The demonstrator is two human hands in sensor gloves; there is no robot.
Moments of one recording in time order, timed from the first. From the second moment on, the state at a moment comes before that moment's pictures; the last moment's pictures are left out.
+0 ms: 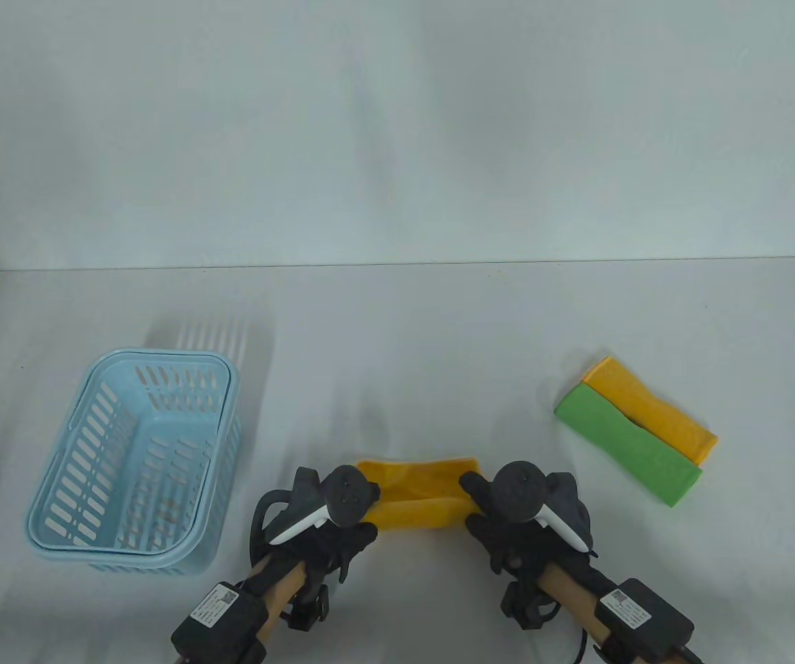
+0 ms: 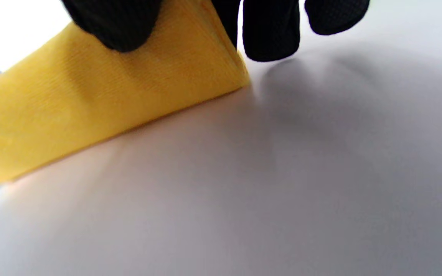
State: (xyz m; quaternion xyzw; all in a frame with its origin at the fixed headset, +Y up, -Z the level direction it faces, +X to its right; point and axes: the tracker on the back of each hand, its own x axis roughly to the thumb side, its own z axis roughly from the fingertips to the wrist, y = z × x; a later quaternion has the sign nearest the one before) left_hand -0.130 -0.739 -0.314 -0.19 -0.13 0.10 0.97; right_hand 0.146 -0.753 -0.313 0.04 0.15 0.96 0.25
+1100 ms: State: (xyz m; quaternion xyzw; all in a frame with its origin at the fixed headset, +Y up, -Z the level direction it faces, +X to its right) left_hand -0.143 -0.721 -0.315 -0.08 -0.06 0.07 0.99; right_hand 0.162 -0.739 -0.316 -0.02 0.11 0.96 0.24
